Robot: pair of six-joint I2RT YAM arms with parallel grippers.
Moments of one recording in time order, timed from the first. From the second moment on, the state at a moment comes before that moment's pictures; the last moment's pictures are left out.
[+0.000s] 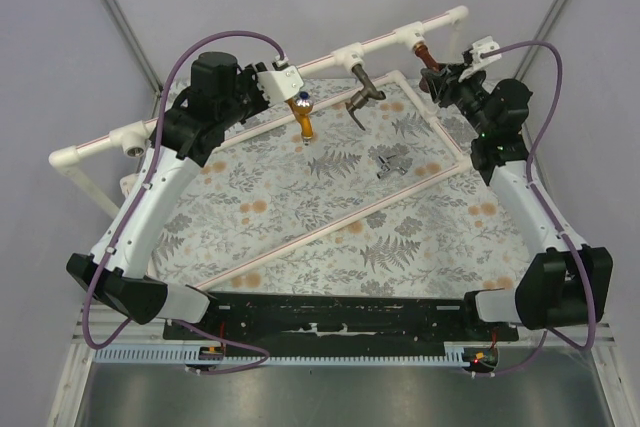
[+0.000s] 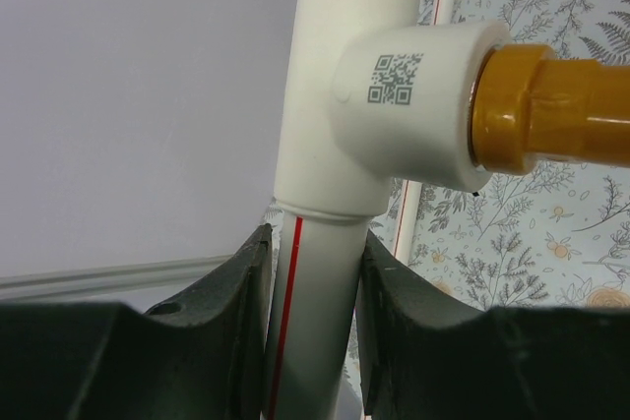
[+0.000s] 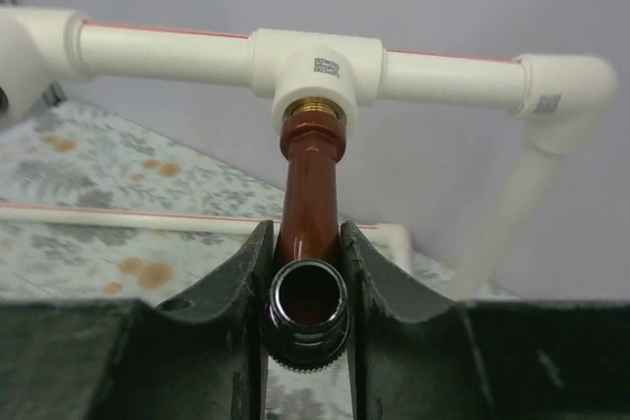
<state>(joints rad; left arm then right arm) -0.44 1.40 1.67 -0.69 -0.02 0.87 0.10 1.34 1.12 0.38 -0.38 -0.15</state>
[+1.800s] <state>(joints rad) -0.45 1.39 1.65 -0.65 -0.01 0.87 0.15 1.01 1.12 -0.11 -0.27 -1.07</state>
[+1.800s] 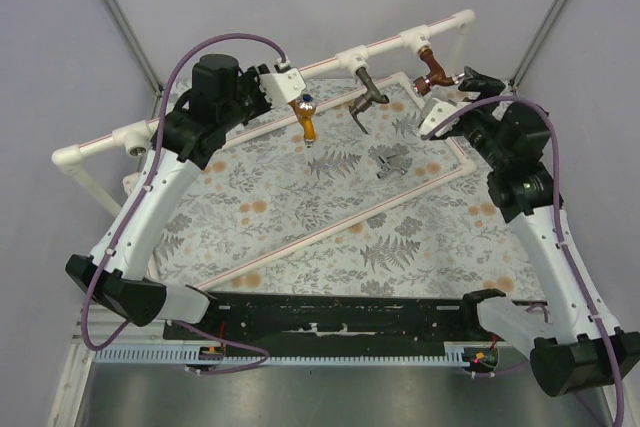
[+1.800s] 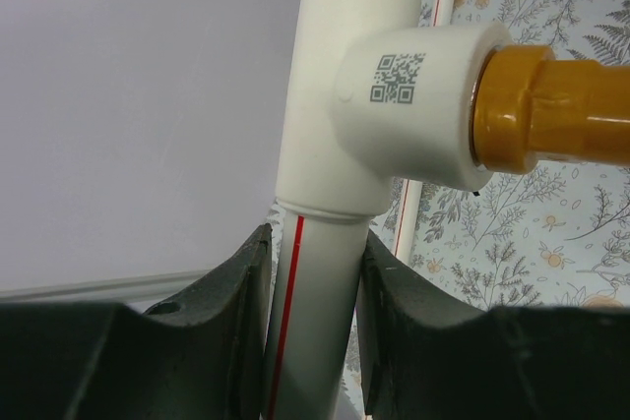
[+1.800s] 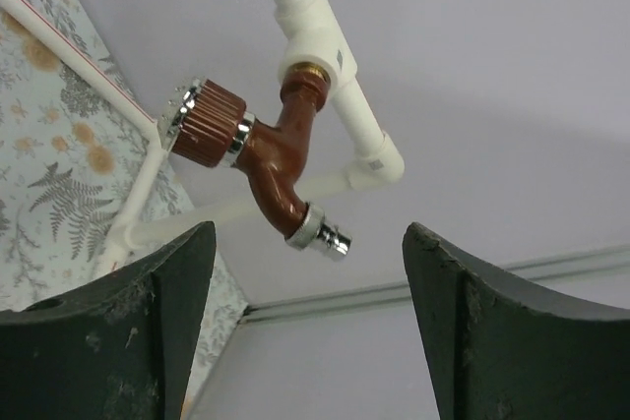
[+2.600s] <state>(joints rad) -0.45 1.39 1.64 -0.64 -0.01 0.87 0.24 1.31 1.14 0.16 -0.09 -1.43</state>
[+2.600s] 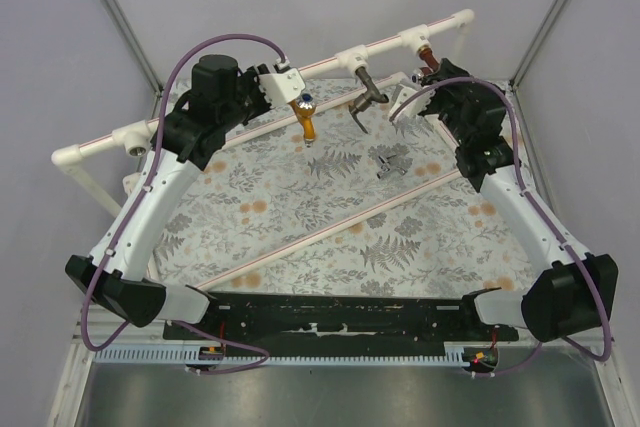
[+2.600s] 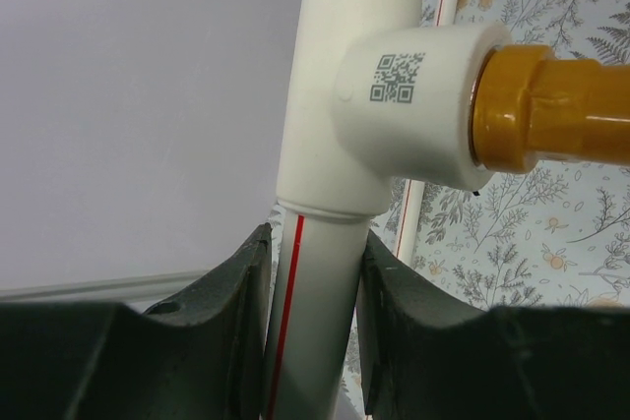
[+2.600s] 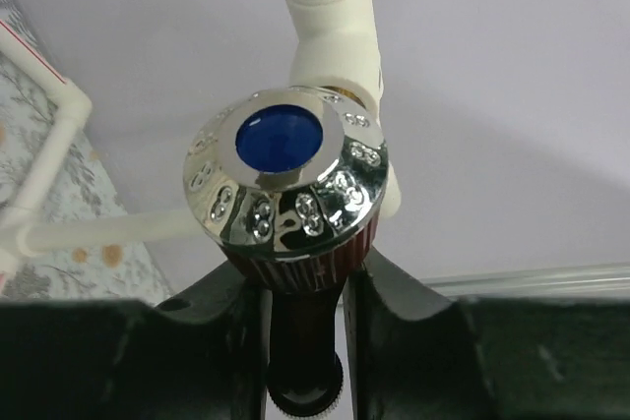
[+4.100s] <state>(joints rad) -0.45 1.38 1.62 -0.62 0.00 0.87 -0.07 1.08 0.91 0.45 -0.19 0.72</state>
